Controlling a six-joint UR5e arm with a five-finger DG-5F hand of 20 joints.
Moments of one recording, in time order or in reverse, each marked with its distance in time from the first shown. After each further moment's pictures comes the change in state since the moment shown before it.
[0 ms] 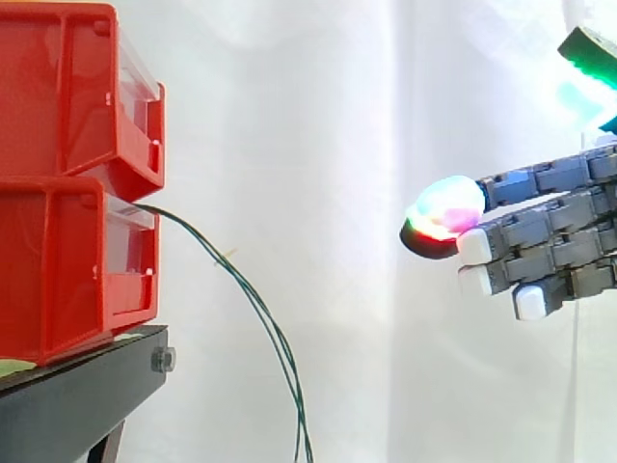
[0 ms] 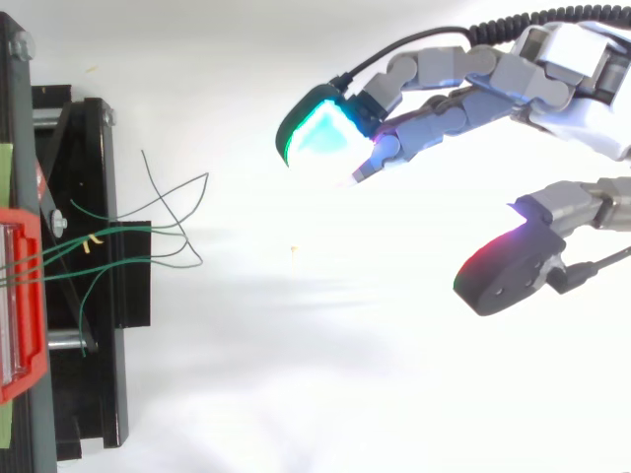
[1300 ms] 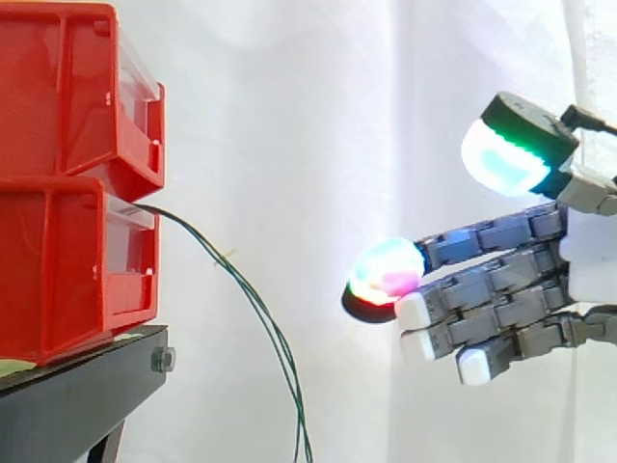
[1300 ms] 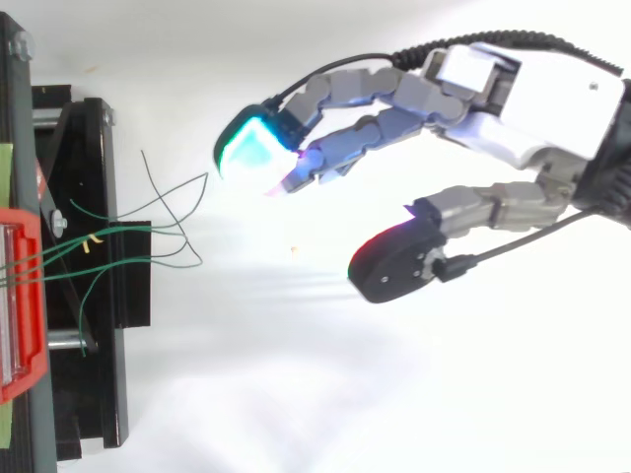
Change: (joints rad) arm -0.009 -0.127 0.124 -0.054 -0.003 0.077
